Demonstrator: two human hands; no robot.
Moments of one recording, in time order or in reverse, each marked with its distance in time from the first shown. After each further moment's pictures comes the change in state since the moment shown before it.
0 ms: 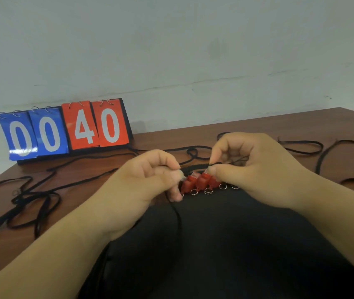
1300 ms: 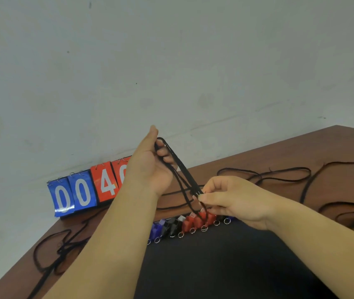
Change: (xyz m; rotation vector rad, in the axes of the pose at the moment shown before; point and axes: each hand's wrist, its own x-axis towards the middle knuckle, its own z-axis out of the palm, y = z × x) left_hand 0.073 0.111 0.055 -0.807 0.352 0.054; right_hand 0.005 0.014 -0.024 0.530 -0.168 0.327
